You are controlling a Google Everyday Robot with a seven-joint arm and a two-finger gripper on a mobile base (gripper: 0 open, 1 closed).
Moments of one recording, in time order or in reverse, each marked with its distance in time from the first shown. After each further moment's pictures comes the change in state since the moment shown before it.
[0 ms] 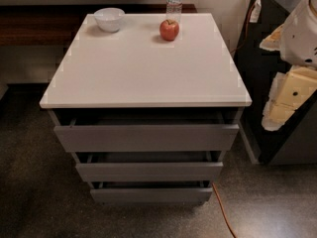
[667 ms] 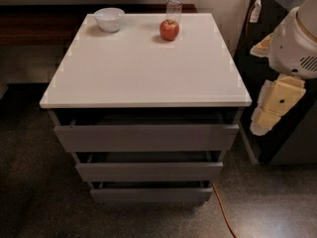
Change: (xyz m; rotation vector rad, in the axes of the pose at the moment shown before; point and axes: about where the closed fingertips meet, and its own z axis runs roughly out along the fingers) arm -0.010 0.003 0.019 -0.001 -0.039 -0.008
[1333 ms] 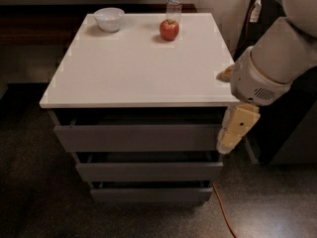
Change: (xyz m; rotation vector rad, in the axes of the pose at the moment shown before) arm -0.030 0.021 0.071 -0.096 -0.093 -0.034
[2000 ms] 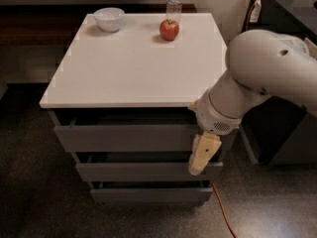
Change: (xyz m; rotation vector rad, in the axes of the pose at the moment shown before) arm -0.016 0.019 0.107 -0.093 -0.028 -0.044
